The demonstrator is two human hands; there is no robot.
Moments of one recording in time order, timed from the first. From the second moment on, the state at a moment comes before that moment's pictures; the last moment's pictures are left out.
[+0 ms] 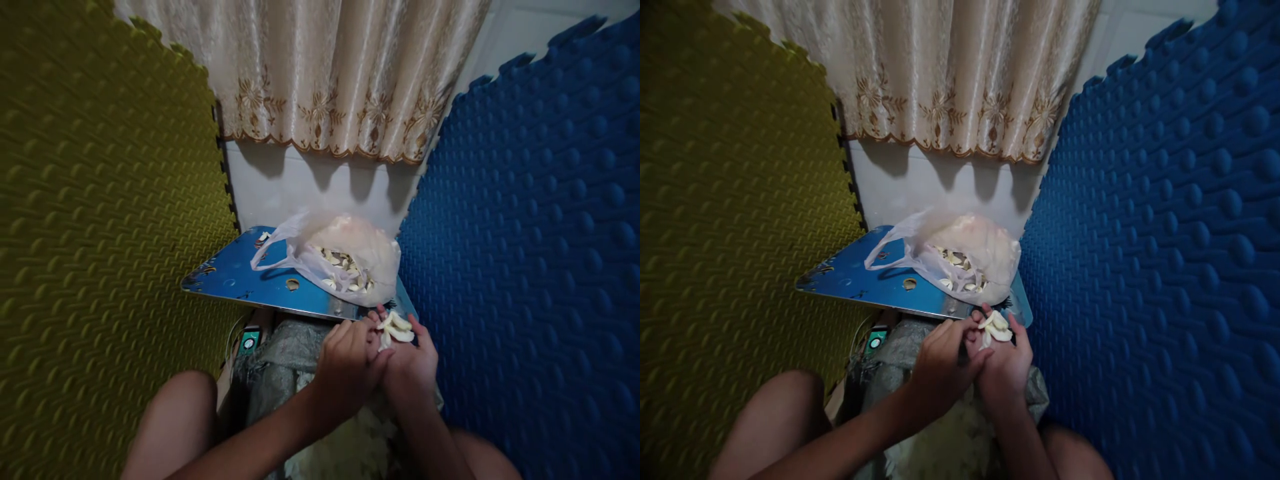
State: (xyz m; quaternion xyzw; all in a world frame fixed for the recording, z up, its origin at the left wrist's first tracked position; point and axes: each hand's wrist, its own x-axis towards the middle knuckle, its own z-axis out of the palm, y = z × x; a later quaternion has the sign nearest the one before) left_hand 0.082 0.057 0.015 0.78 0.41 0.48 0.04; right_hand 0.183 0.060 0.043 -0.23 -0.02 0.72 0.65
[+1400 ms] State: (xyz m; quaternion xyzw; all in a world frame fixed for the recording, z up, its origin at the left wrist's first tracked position) left_hand 0.075 0.077 0.028 0.64 0.35 0.60 0.34; right_hand 0.176 0.069 0.032 -0.21 -0.20 0.69 0.67
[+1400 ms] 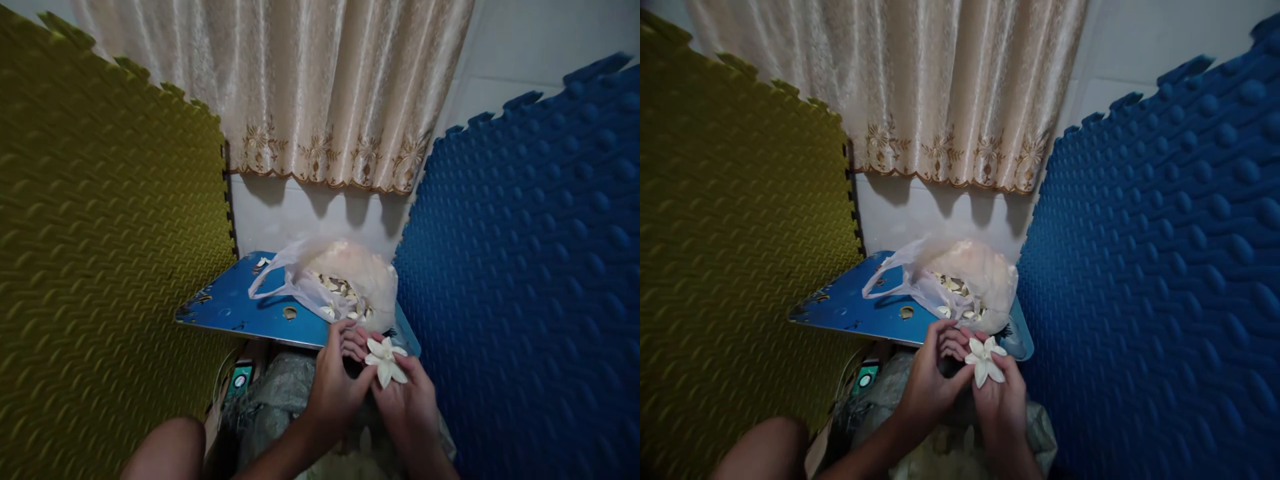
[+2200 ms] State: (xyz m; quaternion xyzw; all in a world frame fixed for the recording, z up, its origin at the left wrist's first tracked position) left_hand 0.051 0.082 0.034 0.82 0.26 0.51 -0.10; right_hand 0.176 0.056 0.041 -0.32 -0.29 0.56 0.70
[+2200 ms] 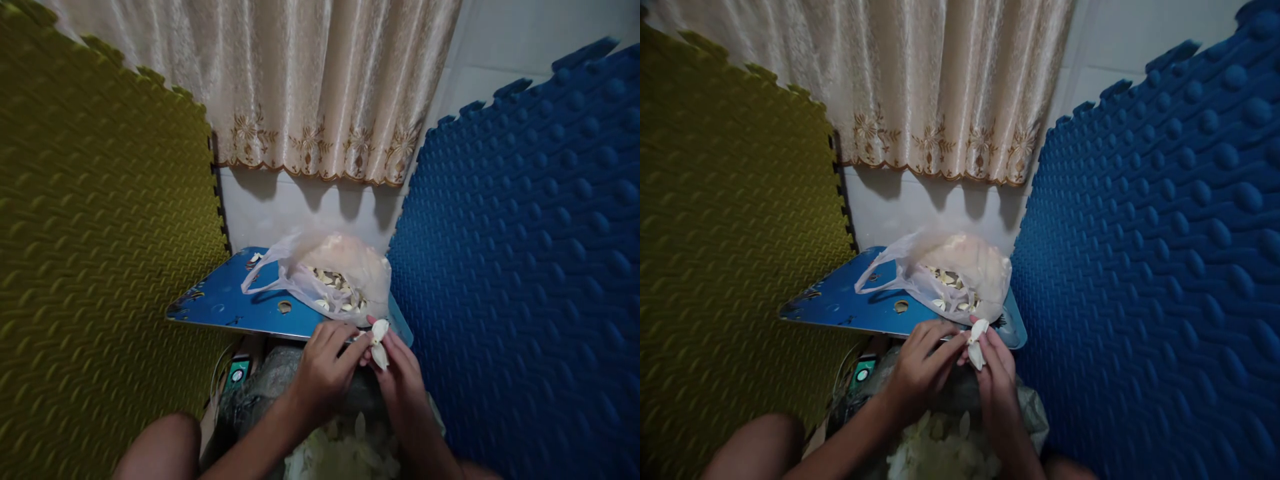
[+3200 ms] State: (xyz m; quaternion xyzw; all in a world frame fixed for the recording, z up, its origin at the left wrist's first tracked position) left_hand 0.037 0.086 0.055 0.76 0.36 0.40 0.37; right_hand 0.190 0.040 0.042 -0.48 -0.66 0.28 0.51
